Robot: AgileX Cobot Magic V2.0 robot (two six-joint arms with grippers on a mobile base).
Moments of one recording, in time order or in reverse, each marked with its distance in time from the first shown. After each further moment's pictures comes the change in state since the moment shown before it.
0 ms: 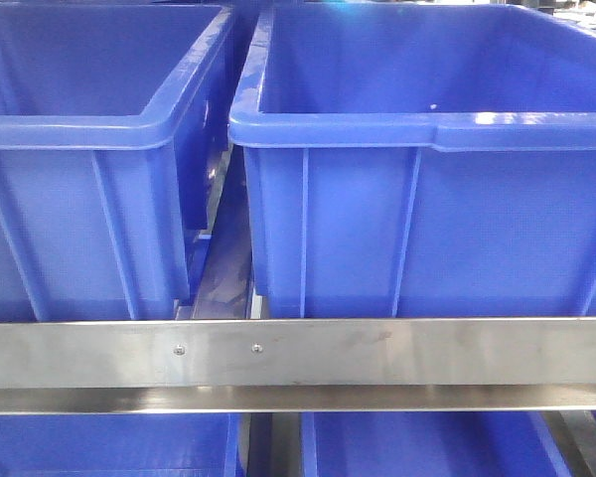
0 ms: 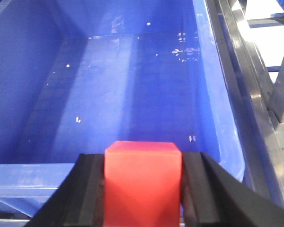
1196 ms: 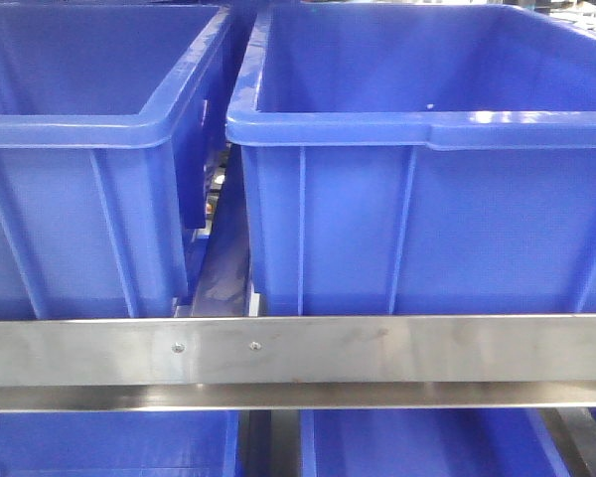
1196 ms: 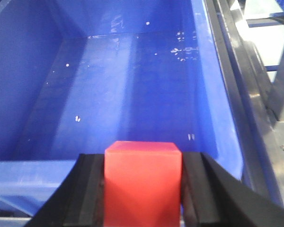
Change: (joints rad) left arm 0.000 0.000 0.000 0.000 0.000 0.000; right arm 0.000 0.000 0.000 0.000 0.000 0.000
